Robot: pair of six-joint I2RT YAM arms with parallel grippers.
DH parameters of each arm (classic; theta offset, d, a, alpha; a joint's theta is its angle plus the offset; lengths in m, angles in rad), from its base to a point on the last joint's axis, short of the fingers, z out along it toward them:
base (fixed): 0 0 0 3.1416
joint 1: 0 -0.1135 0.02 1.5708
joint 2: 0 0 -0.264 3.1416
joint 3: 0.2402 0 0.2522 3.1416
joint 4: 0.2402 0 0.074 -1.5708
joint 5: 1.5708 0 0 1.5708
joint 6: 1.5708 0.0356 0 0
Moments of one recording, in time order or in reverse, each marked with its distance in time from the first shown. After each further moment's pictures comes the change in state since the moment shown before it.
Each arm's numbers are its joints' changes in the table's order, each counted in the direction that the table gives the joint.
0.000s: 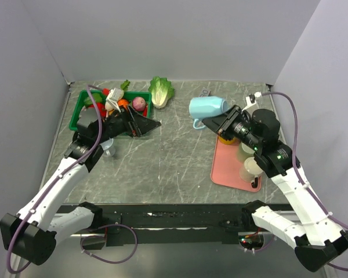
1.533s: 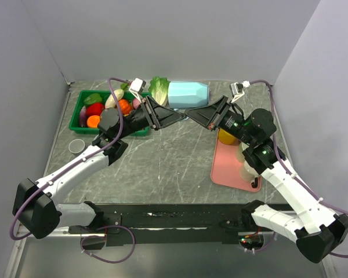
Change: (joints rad) left arm 0.257 0.242 0.073 -0.593 -0.031 -0.486; right arm -0.089 0.082 -0.069 -0.594 -0.254 0.104
